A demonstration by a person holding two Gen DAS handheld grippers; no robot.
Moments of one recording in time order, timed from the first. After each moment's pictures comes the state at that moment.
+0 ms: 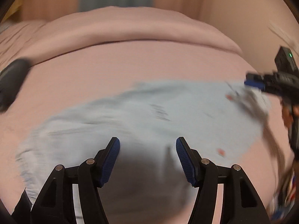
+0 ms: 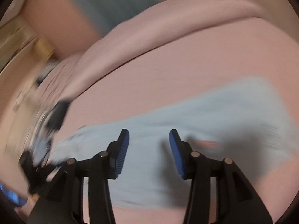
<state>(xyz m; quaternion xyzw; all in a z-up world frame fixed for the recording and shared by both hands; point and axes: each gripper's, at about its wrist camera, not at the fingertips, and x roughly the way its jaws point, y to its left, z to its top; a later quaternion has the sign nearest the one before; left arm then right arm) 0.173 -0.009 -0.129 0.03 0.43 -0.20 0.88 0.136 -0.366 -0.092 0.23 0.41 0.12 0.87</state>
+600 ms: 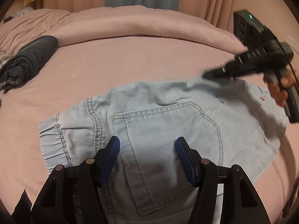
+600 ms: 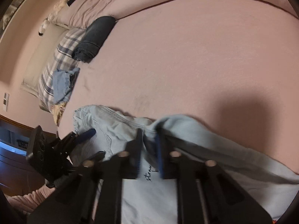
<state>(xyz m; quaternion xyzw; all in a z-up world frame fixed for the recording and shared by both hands) 0.170 0.064 -0.169 0.01 0.43 -0.16 0.89 0.274 -0.133 -0.159 0.11 0.58 0.32 0.74</state>
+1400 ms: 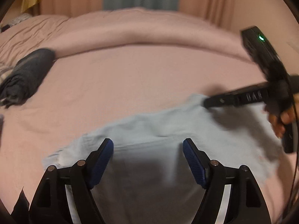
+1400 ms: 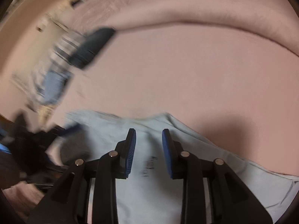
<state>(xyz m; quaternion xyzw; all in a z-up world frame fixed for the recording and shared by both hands) 0.212 0.068 -0.152 0.04 0.45 -0.13 0.88 0.258 -0.119 -0.147 0.04 0.54 0.27 0.80</state>
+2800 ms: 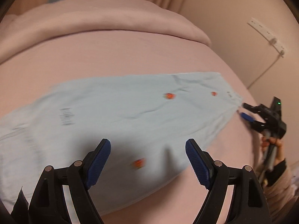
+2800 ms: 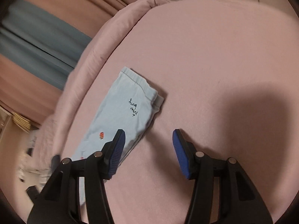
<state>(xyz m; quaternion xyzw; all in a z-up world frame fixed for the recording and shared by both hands) 0.142 -0.111 -0.134 0.00 0.49 -0.34 0.81 -0.011 -0.486 -0.187 0.43 0.33 -0.11 0.83</state>
